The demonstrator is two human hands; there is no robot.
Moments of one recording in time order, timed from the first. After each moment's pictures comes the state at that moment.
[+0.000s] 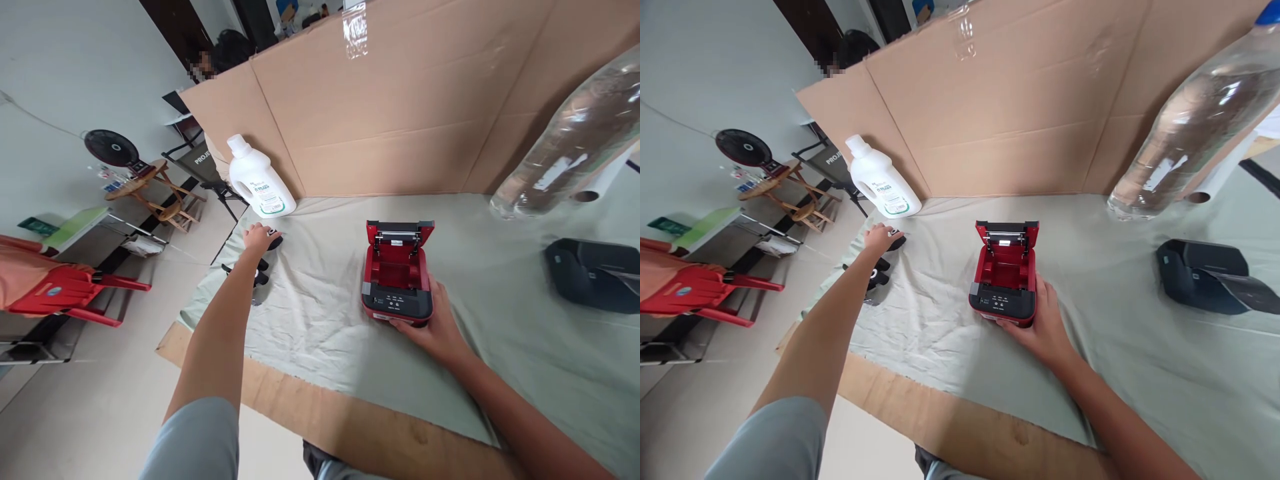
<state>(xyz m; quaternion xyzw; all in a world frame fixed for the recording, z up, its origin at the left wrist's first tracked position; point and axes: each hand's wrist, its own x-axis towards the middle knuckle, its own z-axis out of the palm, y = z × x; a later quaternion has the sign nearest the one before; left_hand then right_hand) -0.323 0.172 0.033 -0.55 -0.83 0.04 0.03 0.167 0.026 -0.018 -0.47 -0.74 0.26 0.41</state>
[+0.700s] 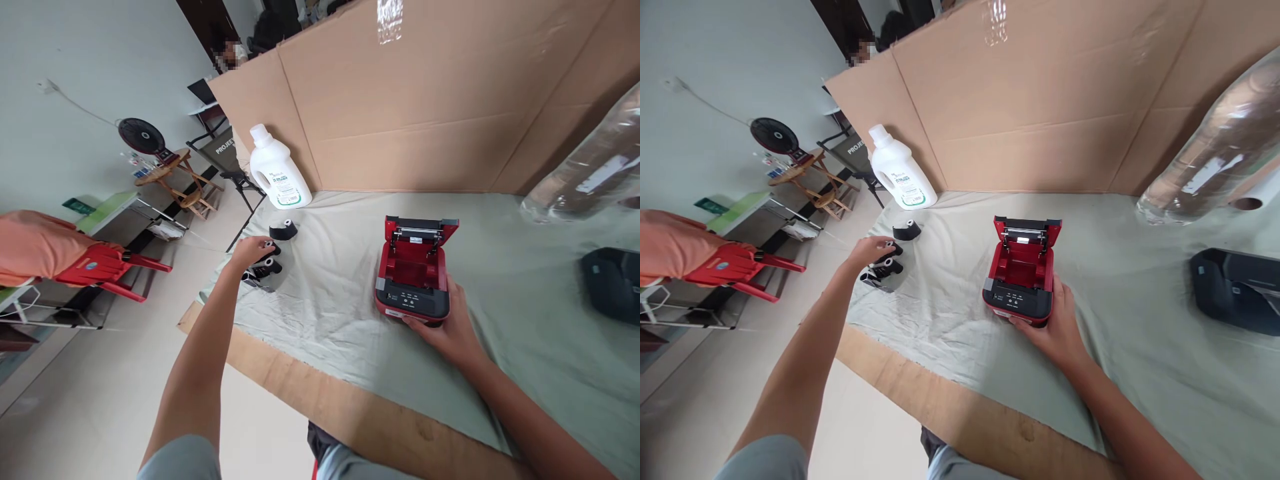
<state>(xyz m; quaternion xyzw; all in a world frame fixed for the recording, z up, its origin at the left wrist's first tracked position) -0.346 0.068 0.074 -0.56 -0.82 -0.05 -0.10 0.167 0.029 -0.027 -0.48 -0.73 0.25 0.41</state>
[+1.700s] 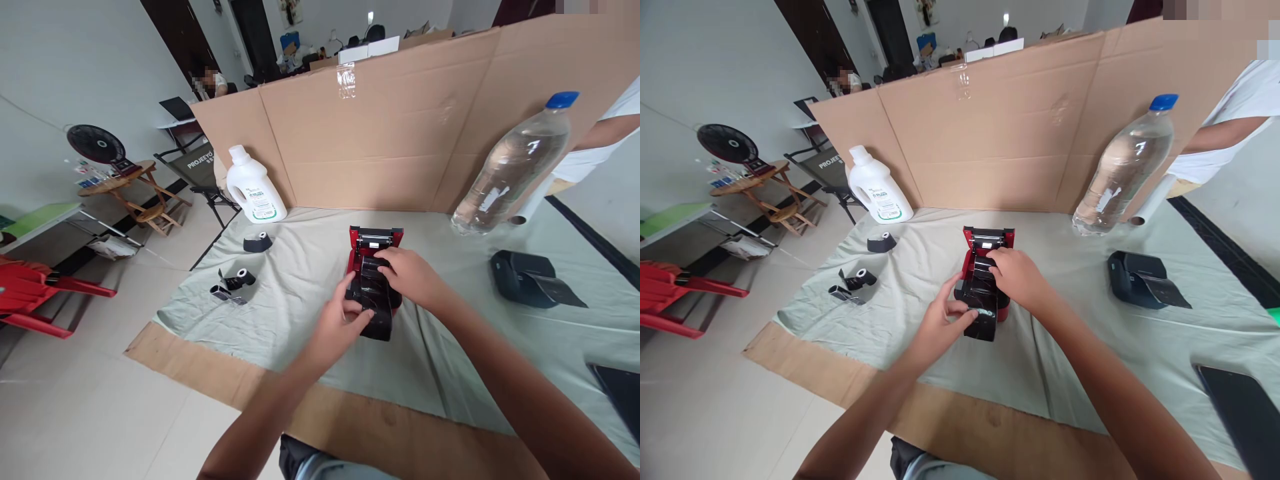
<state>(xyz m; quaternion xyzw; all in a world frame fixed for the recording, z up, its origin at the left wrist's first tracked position) -0.018 -0.040 0.066 -0.51 -0.55 -0.44 -0.49 0.158 0.082 0.104 -0.46 -0.87 0.14 0.14</state>
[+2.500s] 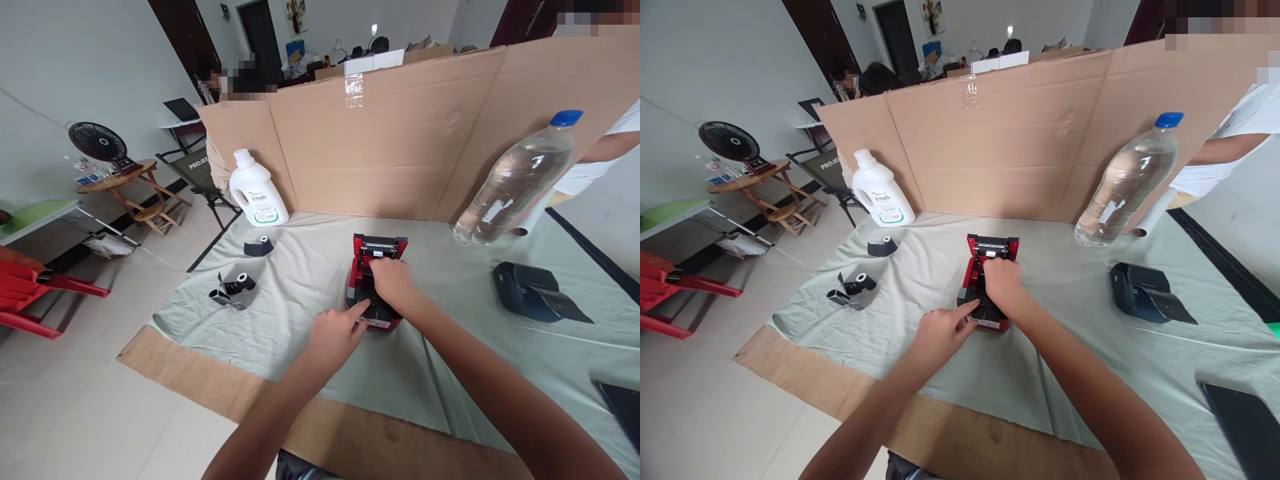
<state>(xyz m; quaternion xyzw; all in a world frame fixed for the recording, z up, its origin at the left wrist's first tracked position) -0.029 -0.030 0.058 -0.72 -0.66 -0.14 -0.17 0.102 0.099 0.096 -0.57 -0.82 0.04 -0.05</state>
